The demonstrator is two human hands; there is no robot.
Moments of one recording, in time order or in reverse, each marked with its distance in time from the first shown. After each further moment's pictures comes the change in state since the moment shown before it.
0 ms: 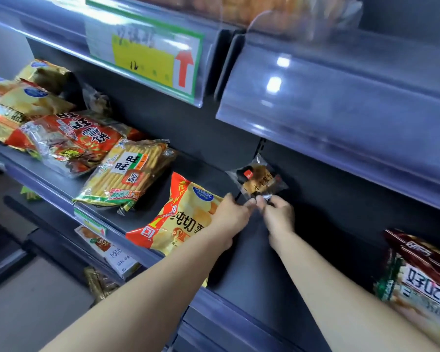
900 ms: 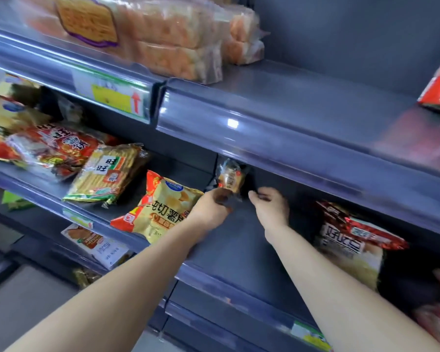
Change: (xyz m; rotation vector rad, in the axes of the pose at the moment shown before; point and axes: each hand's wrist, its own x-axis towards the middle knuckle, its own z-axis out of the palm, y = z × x) left_hand -0.082 0.029 0.004 0.155 -0.171 0.237; right_hand -0.079 -0.051 -0.098 -0.125 0.072 -0.001
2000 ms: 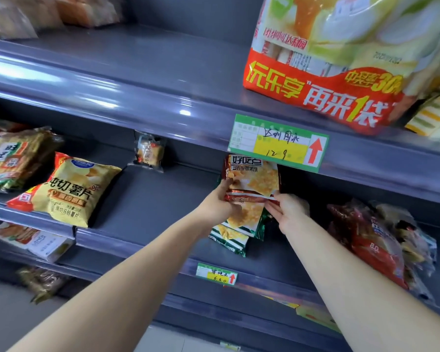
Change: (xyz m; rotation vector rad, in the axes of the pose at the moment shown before) left_hand -0.072 0.056 0.218 -0.099 -0.315 -0.069; right_hand 0.003 0.099 -0.245 0.714 0.287 0.501
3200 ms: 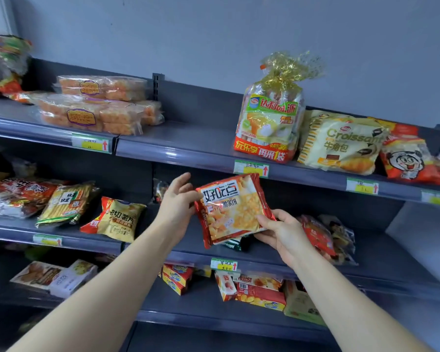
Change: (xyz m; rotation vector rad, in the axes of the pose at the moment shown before) left_hand -0.265 0.076 -0.092 -0.494 0.153 0.329; right_hand -0.302 0.007 -0.094 -0.169 -0.395 -0.347
